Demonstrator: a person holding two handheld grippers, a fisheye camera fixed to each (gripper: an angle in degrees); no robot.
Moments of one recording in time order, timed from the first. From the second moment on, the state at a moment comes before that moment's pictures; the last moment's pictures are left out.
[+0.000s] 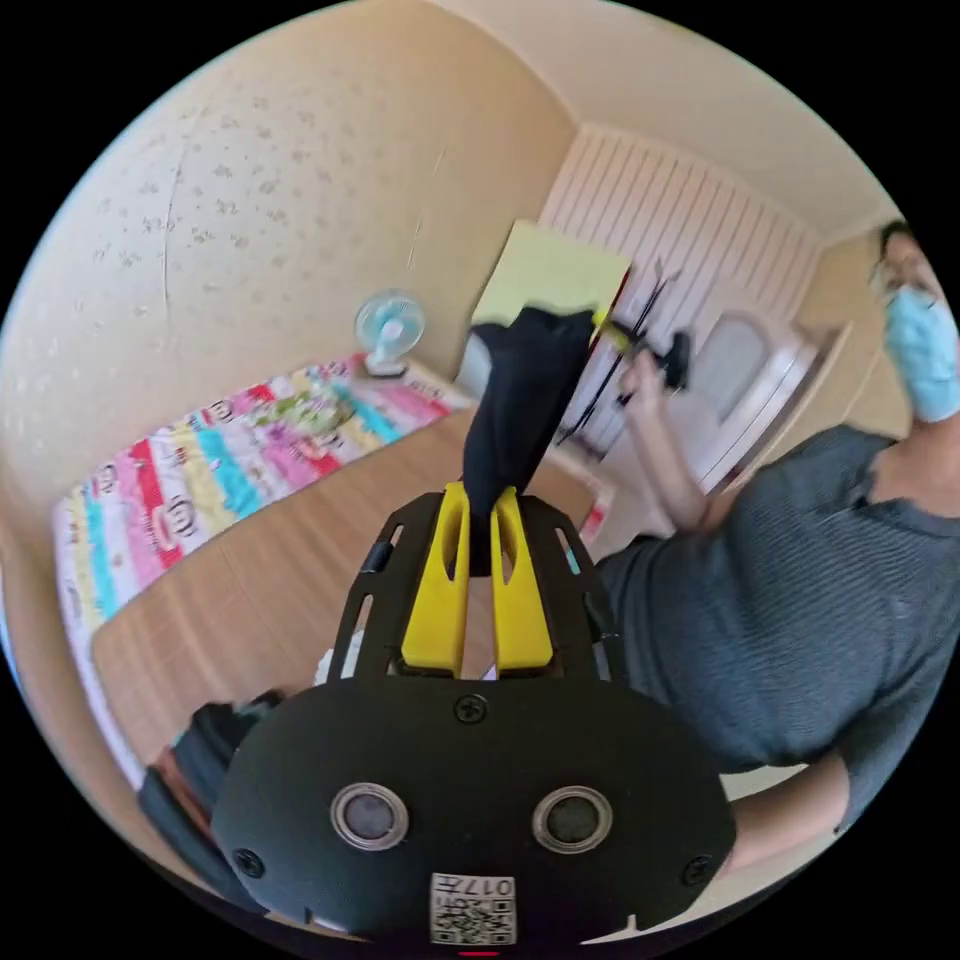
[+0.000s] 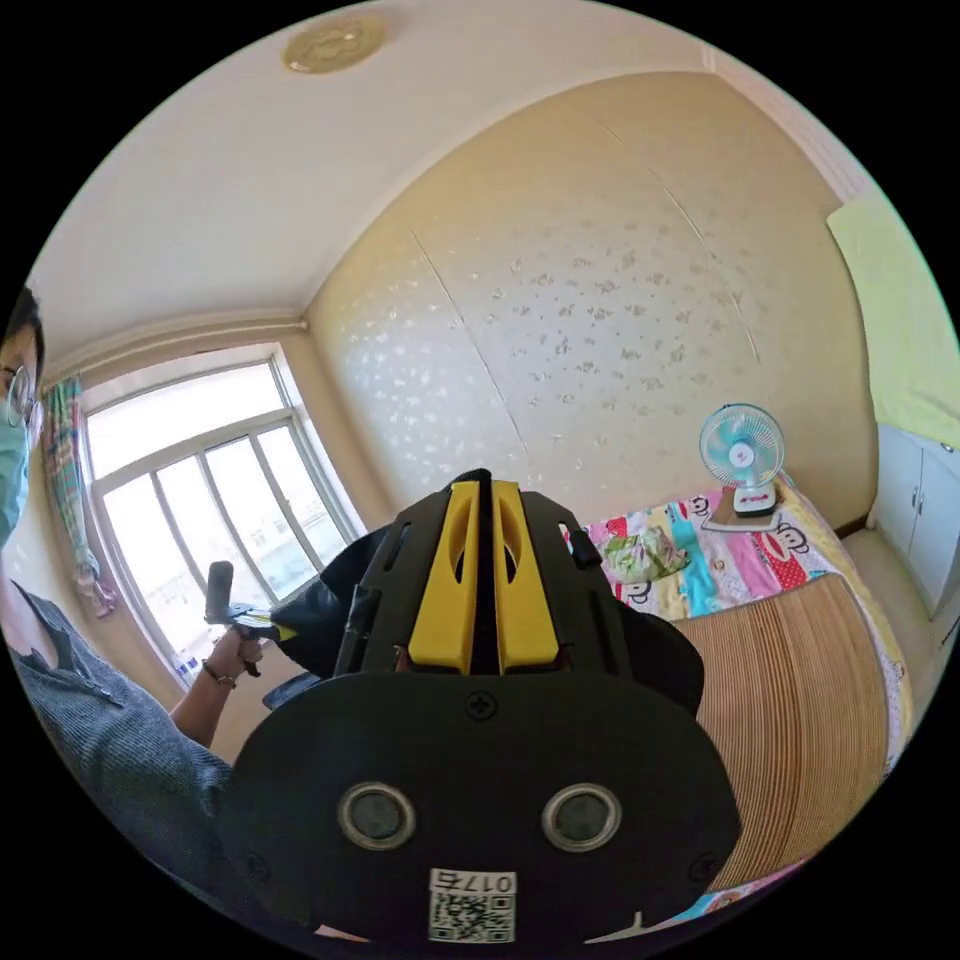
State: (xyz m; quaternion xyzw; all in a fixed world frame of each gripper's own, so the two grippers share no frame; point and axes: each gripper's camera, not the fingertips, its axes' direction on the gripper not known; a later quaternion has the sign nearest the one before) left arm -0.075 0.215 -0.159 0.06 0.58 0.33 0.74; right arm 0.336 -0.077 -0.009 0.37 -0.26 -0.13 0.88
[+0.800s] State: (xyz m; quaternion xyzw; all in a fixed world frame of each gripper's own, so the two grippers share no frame) left arm 0.136 -0.111 -0.022 -0.19 0.47 0.25 0.82; right arm 0.204 -0.455 0.297 -0.02 -0.09 -0.18 0.98
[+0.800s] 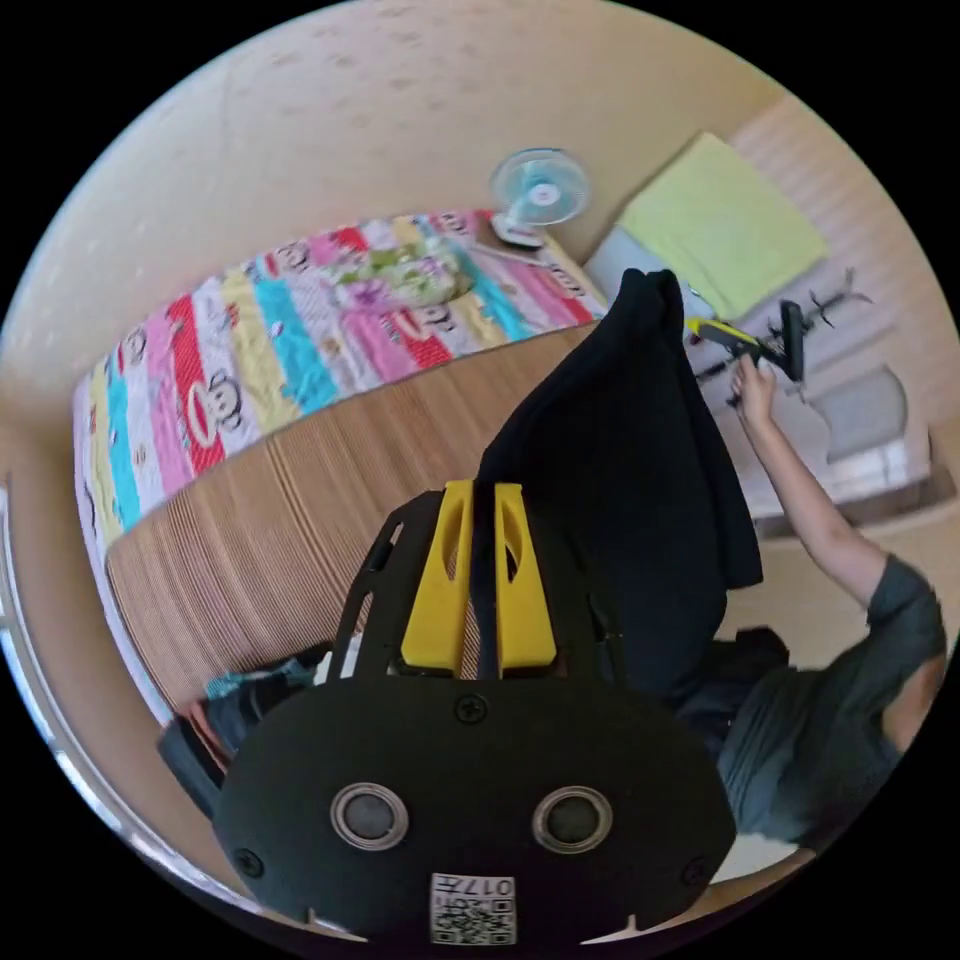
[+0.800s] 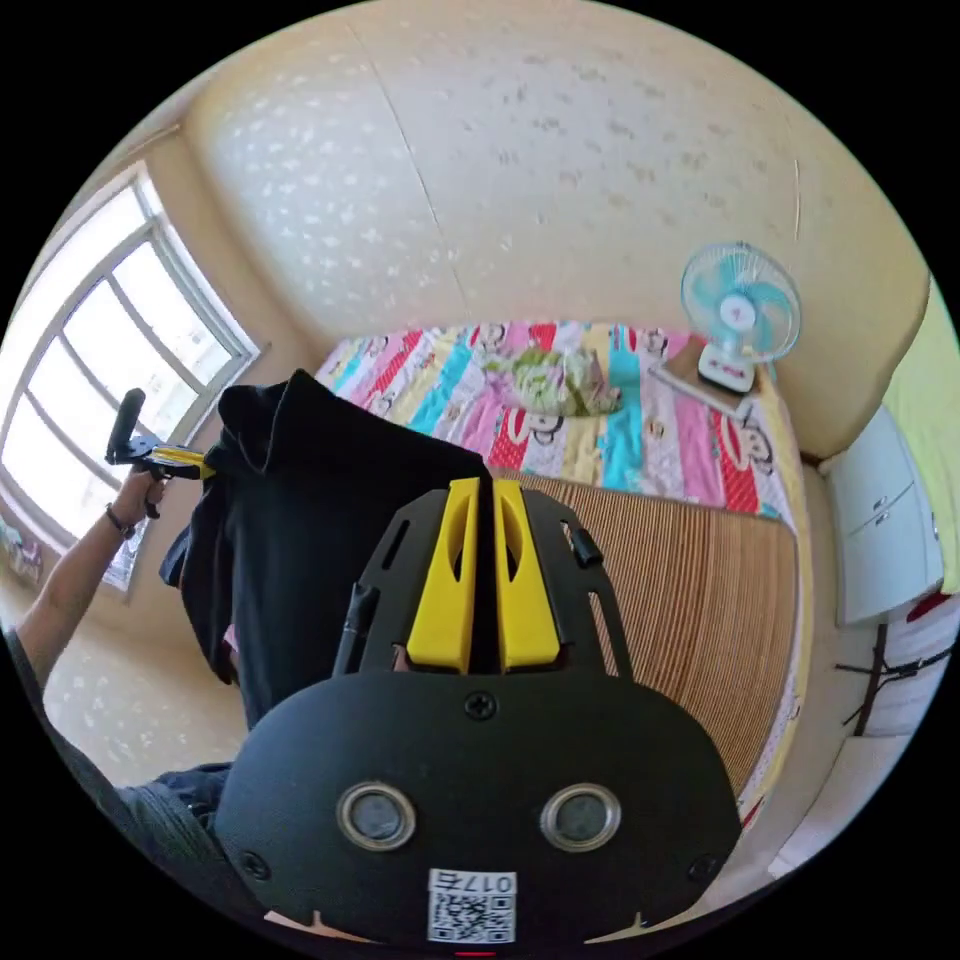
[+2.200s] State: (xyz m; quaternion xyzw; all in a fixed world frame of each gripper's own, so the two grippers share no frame) left arm -0.074 0.307 0.243 -0.30 0.41 -0.73 0.46; right arm 0.336 -0.040 0.656 -0.20 -0.41 0.36 0.81
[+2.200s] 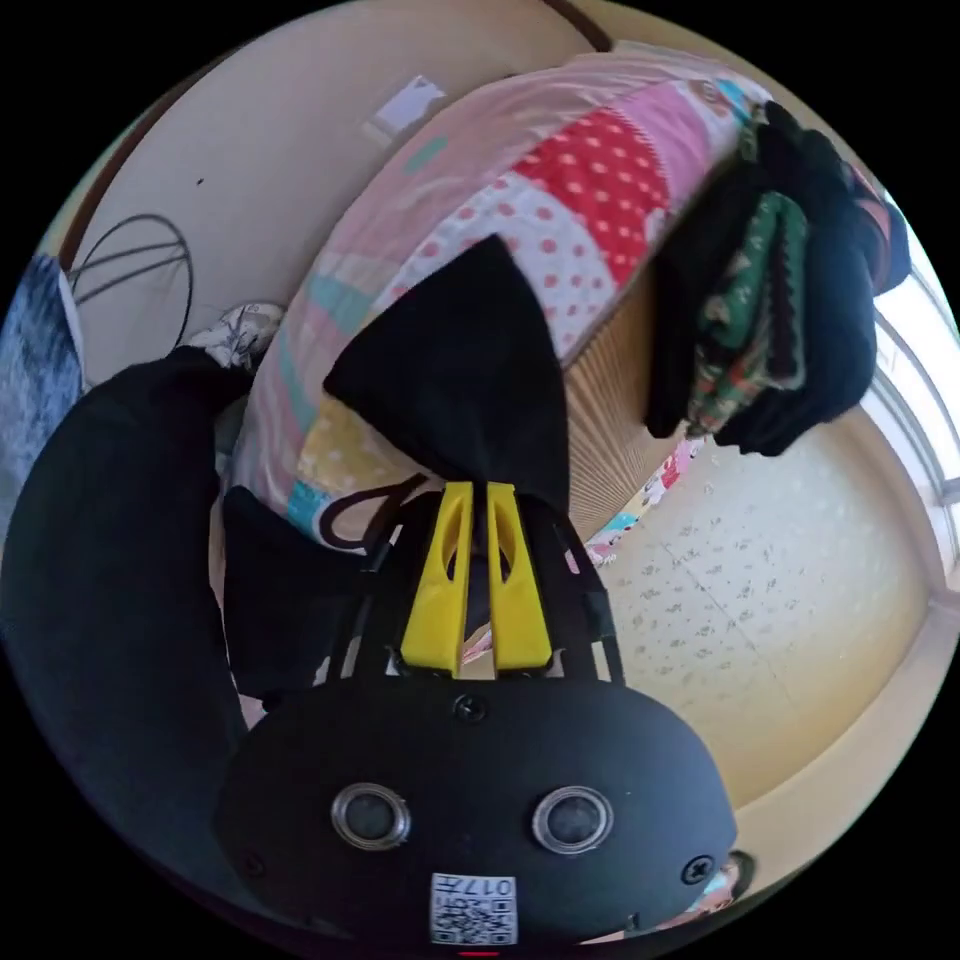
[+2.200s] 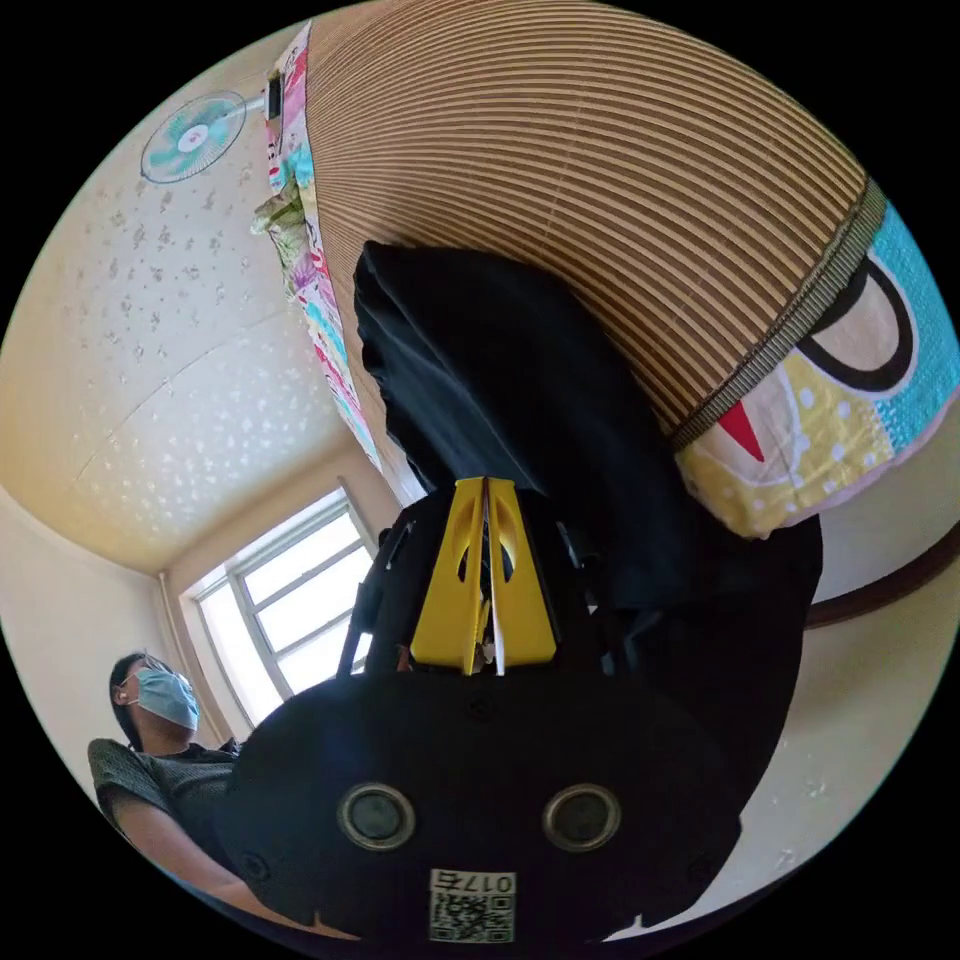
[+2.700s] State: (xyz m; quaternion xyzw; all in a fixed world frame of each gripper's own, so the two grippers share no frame) left arm 0.161 -0.072 0.075 0.01 0.56 0.03 0.83; right arm 0.375 0.043 0.708 -0.13 -0.48 0.39 0.78
